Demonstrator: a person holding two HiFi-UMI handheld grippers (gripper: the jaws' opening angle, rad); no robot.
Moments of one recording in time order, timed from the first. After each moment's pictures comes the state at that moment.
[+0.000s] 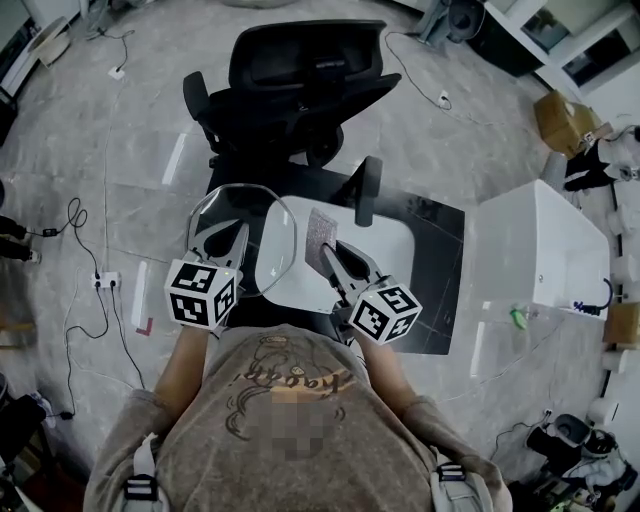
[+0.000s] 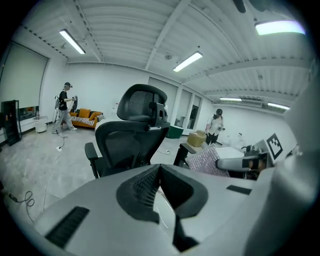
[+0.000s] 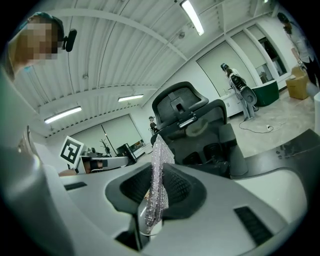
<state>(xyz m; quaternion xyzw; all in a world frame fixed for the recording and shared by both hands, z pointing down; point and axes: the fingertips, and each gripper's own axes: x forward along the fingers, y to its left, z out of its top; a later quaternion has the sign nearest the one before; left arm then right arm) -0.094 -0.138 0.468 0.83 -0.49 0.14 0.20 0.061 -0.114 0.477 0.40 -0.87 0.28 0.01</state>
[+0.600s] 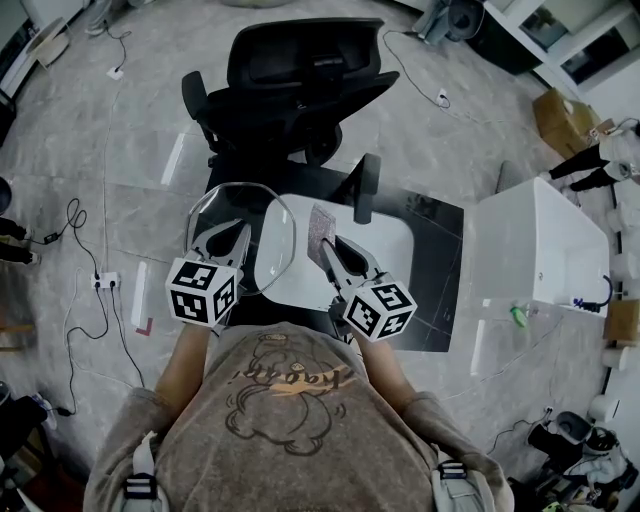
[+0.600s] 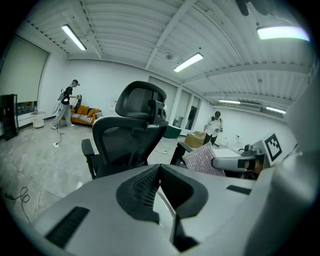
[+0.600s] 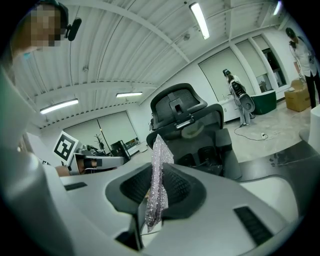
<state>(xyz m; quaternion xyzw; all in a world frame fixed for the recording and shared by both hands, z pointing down) -0.088 -0.136 0.477 0.84 -0.48 0.13 0.22 0.062 -0.119 0.481 0.43 -0.87 0.25 0.03</state>
